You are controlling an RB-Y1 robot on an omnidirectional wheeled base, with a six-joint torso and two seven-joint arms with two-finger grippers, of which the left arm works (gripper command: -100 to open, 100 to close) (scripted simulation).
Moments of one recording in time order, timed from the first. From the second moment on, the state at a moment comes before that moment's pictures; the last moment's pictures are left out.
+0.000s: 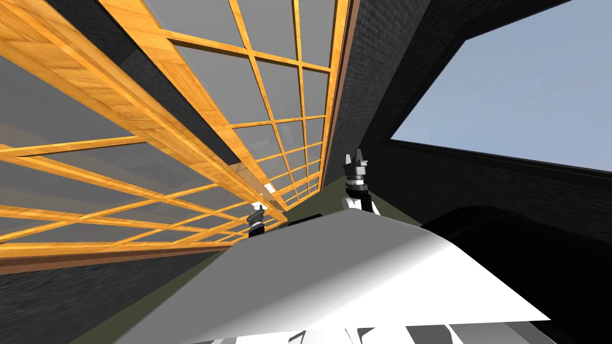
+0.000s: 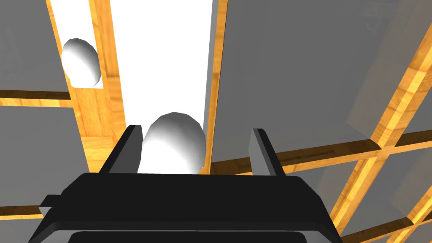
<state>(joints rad) 0.04 0.03 0.51 -0.72 -0.20 -0.81 -1.35</state>
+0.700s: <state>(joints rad) 0.08 0.04 0.52 -0.72 -0.19 -0.81 -1.31</state>
